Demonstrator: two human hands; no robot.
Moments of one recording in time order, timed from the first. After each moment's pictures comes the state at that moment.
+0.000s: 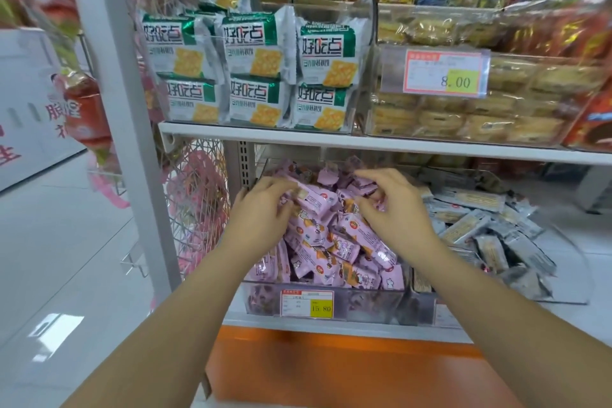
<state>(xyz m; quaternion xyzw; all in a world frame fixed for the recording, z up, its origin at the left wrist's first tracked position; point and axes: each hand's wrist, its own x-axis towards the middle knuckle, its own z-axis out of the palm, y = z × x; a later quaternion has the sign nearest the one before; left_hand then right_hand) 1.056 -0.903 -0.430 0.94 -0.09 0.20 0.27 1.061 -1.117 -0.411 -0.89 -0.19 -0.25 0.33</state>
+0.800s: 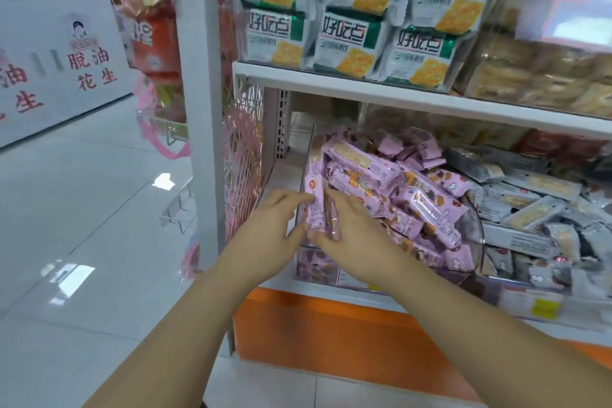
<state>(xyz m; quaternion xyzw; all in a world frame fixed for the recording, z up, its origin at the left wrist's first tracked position) 1.002 -0.840 -0.483 0.92 -0.12 0.12 0.36 1.024 -1.001 -0.462 -0.94 -0.22 0.03 0.26</state>
